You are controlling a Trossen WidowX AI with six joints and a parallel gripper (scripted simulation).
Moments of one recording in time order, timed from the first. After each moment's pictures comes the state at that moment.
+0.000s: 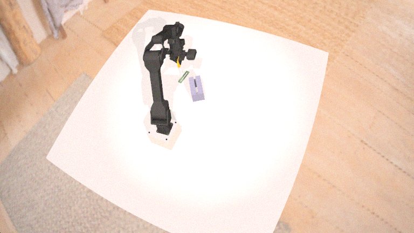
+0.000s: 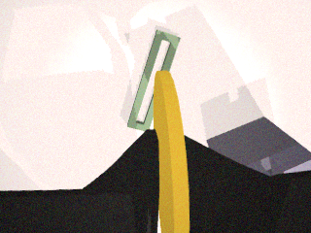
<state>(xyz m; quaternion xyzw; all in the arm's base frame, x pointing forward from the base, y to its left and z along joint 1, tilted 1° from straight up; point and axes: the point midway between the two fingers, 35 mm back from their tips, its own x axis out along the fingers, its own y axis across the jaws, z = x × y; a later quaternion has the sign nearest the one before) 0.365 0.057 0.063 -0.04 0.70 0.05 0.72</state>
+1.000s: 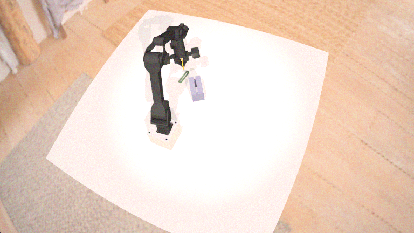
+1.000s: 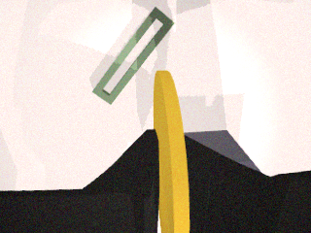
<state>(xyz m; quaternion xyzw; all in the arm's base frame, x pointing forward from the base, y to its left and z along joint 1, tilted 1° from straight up) 0.352 0.033 0.065 -0.17 0.68 0.17 0.70</state>
